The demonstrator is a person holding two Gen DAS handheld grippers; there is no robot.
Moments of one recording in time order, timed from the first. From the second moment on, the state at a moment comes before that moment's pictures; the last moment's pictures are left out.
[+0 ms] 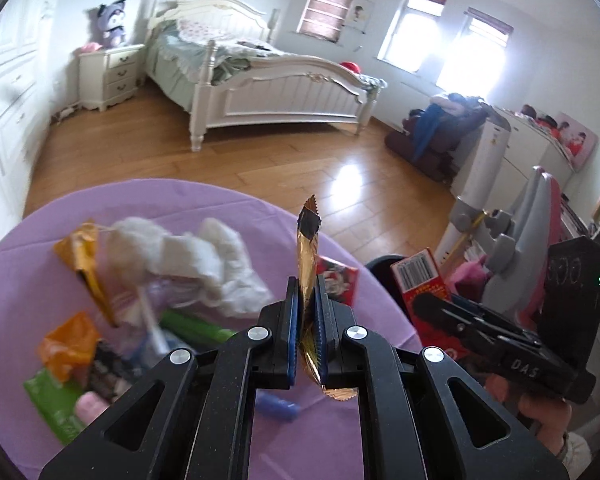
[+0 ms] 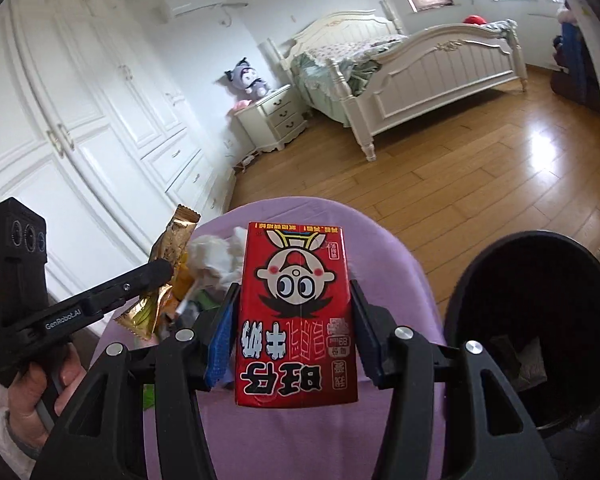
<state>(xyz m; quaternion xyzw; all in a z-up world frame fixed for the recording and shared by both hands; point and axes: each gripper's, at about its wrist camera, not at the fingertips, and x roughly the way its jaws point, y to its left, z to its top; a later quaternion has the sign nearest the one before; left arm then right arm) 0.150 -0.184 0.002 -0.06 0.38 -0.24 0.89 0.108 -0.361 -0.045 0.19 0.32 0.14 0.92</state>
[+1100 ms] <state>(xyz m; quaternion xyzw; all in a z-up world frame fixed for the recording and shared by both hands) 0.159 -0.345 -0.027 0.00 0.39 -0.30 0.87 0.098 -0.472 -0.098 0.25 0.32 0.01 0.91</state>
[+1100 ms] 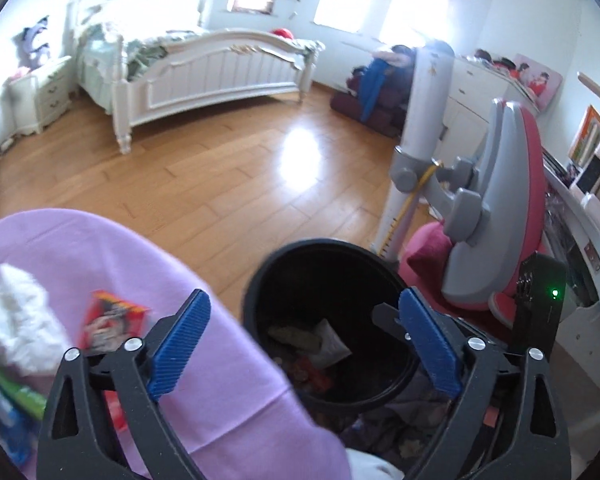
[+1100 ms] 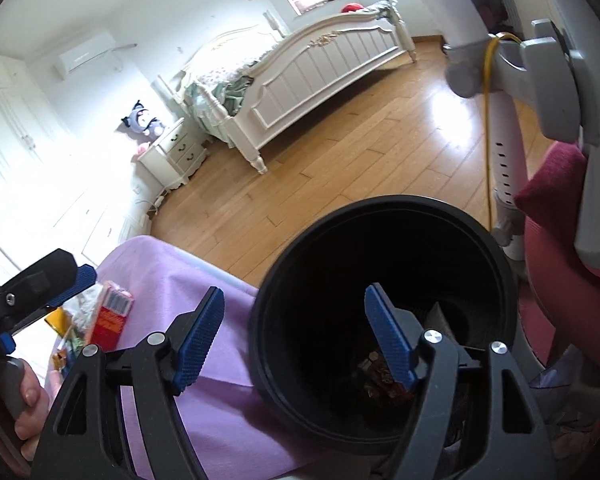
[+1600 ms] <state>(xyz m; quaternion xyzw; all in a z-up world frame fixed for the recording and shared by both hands) 0.084 -0.080 -0.011 -0.06 0.39 -0.06 0.92 0.106 -0.330 -0.044 0.14 0.33 0.14 0.92</state>
